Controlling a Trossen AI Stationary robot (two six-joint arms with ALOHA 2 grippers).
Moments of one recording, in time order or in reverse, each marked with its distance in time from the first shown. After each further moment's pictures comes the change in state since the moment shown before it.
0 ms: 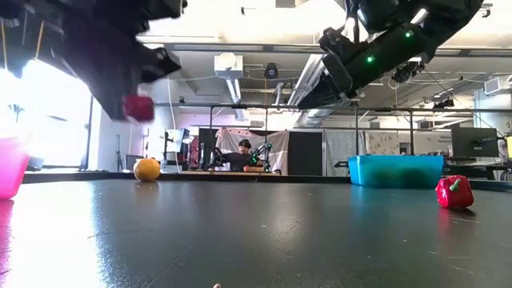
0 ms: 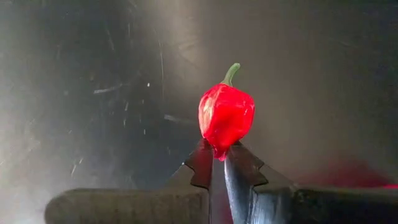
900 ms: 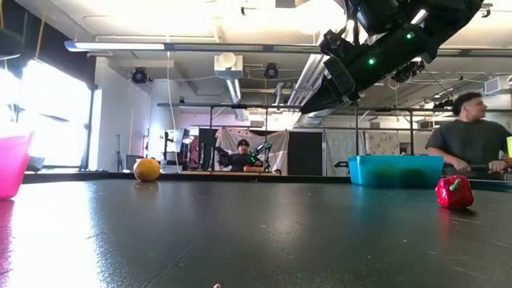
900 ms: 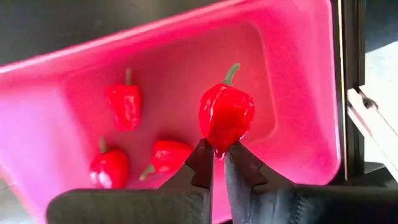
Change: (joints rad) left arm -0.419 -0.110 -0.068 -0.254 0.154 -0.470; right arm 0.000 0.000 0.000 -0.040 0.000 0.023
